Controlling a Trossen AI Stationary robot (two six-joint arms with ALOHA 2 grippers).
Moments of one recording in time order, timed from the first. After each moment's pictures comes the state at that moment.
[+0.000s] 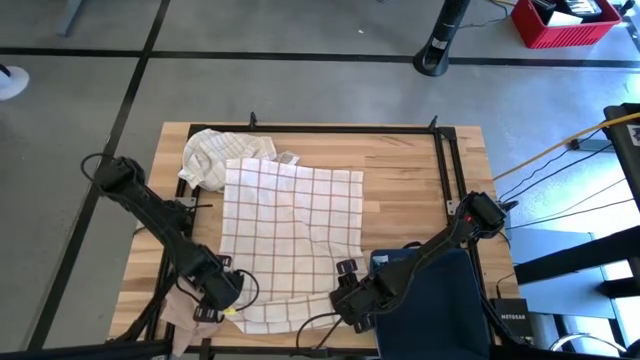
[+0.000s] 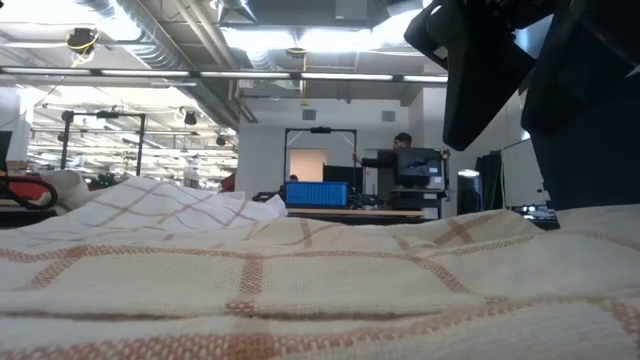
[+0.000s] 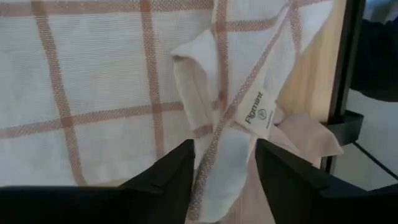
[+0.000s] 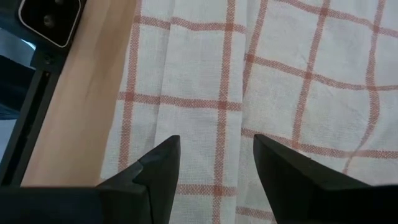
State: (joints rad) left arm -0.79 1.49 0.89 -0.72 0.19 -0.74; right arm 0.61 1.97 1.46 -0.62 0.17 0.26
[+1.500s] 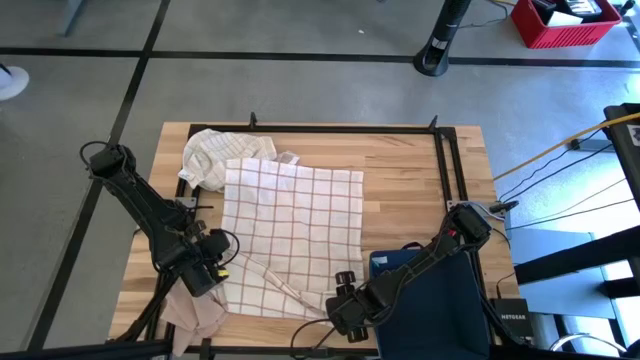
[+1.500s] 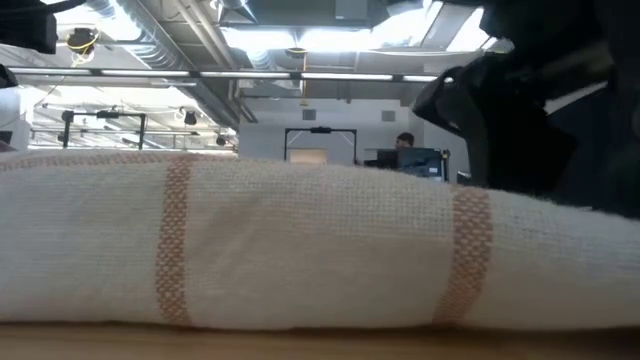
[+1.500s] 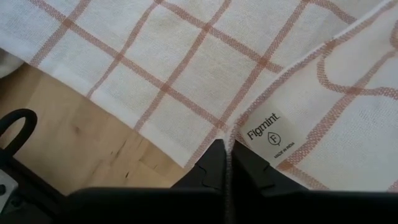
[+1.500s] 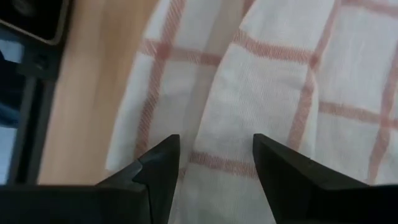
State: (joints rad) left arm -0.89 1.30 0.77 -1.06 -0.43 -1.41; right arm 0.63 2.12 1.50 -0.57 0.11 0.42
